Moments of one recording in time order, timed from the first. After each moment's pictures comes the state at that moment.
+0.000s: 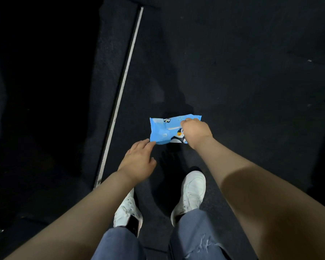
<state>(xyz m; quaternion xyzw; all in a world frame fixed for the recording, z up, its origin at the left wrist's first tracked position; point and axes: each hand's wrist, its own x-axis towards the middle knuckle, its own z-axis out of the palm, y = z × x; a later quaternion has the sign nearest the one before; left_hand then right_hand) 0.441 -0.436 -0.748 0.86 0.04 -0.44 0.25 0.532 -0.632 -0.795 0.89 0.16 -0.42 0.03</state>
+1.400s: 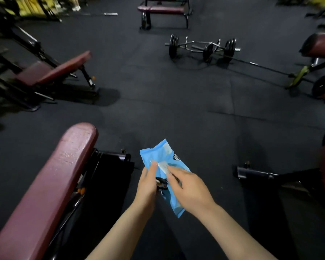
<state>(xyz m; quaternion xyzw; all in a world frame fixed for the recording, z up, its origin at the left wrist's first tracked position) 0.507 -0.528 -0.052 0.60 0.15 -0.13 0.78 0.493 -0.669 -0.017 0.93 0.12 -0.04 -0.36</state>
